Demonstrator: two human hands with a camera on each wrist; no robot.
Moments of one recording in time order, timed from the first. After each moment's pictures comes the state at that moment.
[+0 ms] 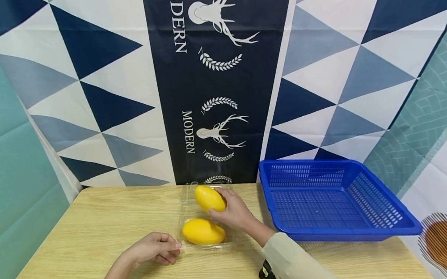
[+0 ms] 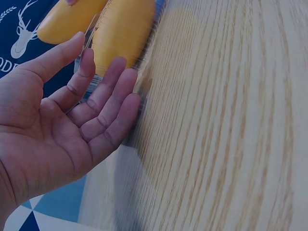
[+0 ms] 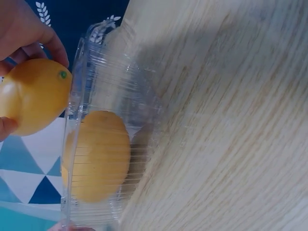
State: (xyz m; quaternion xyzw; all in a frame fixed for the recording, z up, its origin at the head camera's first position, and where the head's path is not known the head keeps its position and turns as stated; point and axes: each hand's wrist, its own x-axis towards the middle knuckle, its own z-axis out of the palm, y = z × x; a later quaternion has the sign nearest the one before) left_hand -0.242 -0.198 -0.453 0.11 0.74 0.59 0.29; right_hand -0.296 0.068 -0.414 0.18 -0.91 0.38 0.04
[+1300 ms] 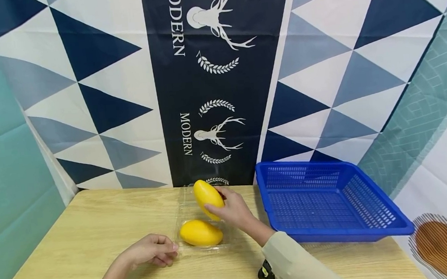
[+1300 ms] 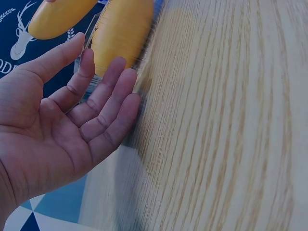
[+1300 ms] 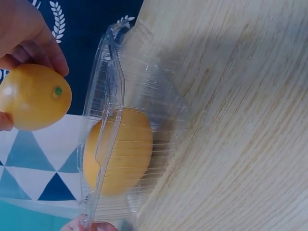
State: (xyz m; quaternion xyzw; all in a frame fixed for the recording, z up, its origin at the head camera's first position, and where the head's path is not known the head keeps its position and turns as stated) left_hand -0.241 -0.198 -0.454 0.12 0.75 0.58 0.29; right_hand -0.289 0.068 -0.394 0.15 -0.90 0.41 0.04
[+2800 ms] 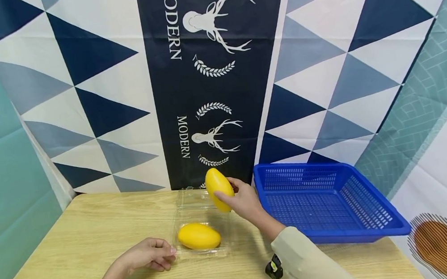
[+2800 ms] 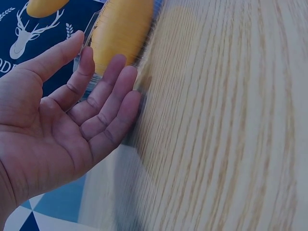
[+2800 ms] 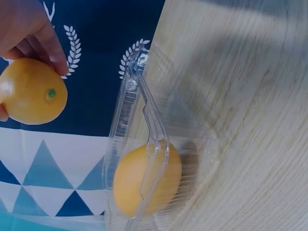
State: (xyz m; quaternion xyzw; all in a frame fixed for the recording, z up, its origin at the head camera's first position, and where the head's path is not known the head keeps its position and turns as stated) left_hand -0.240 -0.198 -0.454 0.12 0.74 0.59 0.30; right_hand -0.291 0.093 -0.368 0.09 -0.86 0.49 0.08
